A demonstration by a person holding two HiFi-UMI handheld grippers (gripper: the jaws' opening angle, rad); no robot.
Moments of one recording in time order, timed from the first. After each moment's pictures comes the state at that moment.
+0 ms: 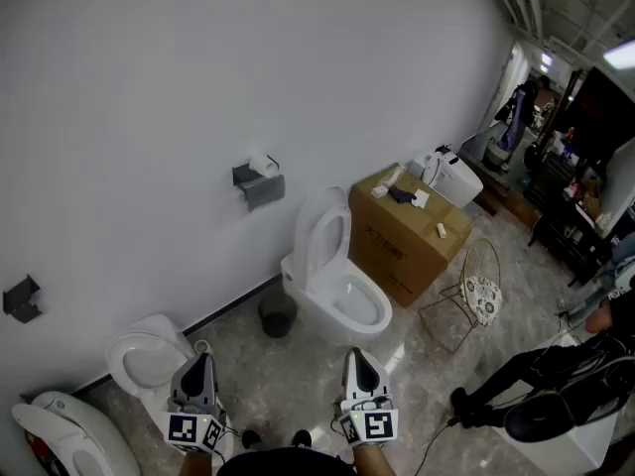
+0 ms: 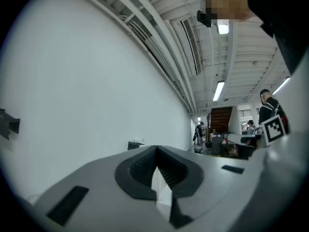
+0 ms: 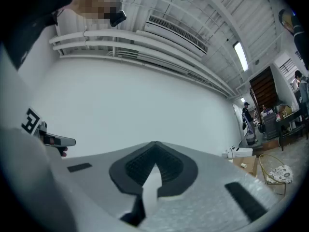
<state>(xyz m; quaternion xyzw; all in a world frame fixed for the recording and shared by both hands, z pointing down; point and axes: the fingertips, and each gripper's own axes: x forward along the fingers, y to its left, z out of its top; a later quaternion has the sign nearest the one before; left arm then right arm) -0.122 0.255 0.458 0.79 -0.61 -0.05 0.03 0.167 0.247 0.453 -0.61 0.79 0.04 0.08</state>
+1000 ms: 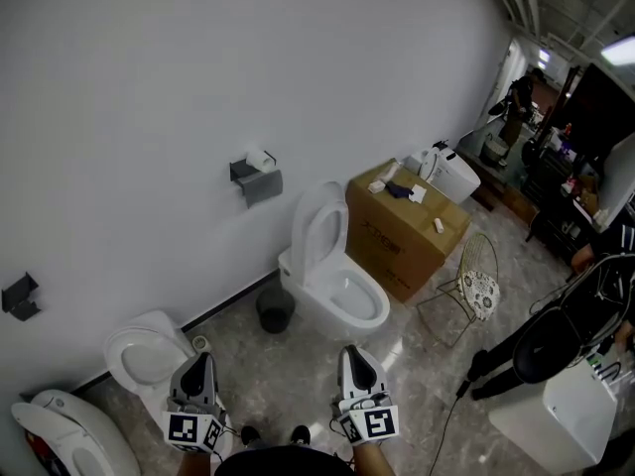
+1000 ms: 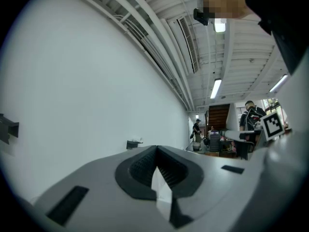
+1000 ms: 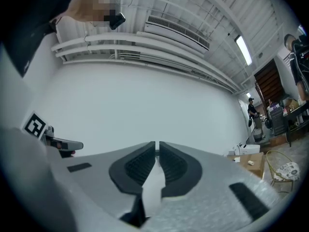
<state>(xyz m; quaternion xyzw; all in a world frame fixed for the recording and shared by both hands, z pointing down) -0.114 0.268 0.463 0.80 -0.60 -0.04 0.02 0.158 0.261 0.451 -0.58 0.81 0.03 0.08</state>
